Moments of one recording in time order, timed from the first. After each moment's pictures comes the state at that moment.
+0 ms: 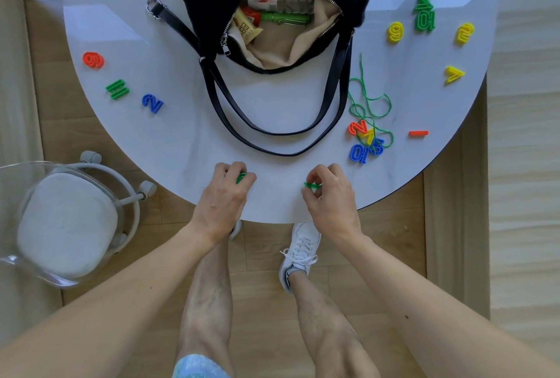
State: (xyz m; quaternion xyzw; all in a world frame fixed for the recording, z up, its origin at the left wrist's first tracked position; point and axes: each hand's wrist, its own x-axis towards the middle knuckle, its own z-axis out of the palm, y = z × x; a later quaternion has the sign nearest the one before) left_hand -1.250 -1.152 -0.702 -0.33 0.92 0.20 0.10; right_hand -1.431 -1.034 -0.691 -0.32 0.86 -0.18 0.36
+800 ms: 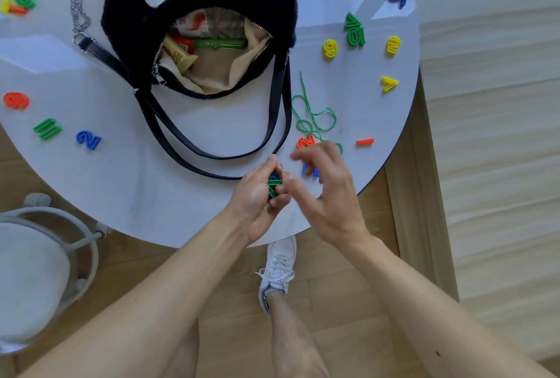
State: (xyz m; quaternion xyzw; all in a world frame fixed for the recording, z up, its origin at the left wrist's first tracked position) left_hand -1.405 -1.129 -0.659 -0.52 0.12 0.84 -0.02; right_hand -1.500 -1.034 -0.635 -0.38 0.81 -0.37 0.27
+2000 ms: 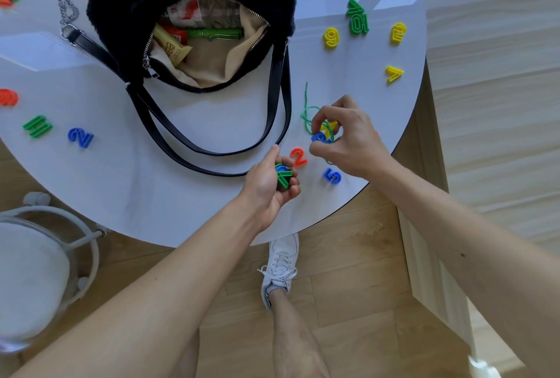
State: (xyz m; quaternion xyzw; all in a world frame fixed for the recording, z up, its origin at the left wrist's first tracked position) left_hand -1.426 -1.127 -0.672 -0.59 0.14 0.80 0.01; right_hand -1.582 -1.066 -0.657 -0.38 0.83 -0.23 0.35
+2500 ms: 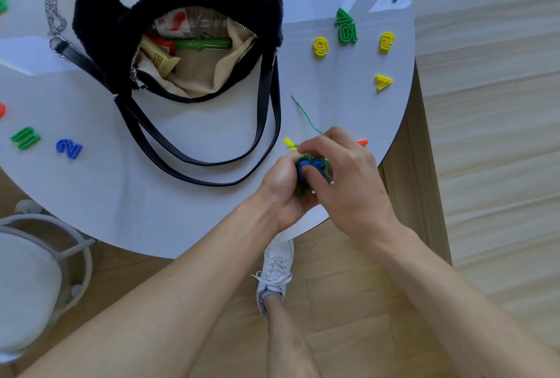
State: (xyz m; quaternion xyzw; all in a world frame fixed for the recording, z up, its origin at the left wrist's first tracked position) left_hand -1.471 -1.122 -0.646 -0.48 0.08 0.87 0.06; right_hand -1.541 -1.045 -0.602 -0.41 0.83 -0.26 0.26
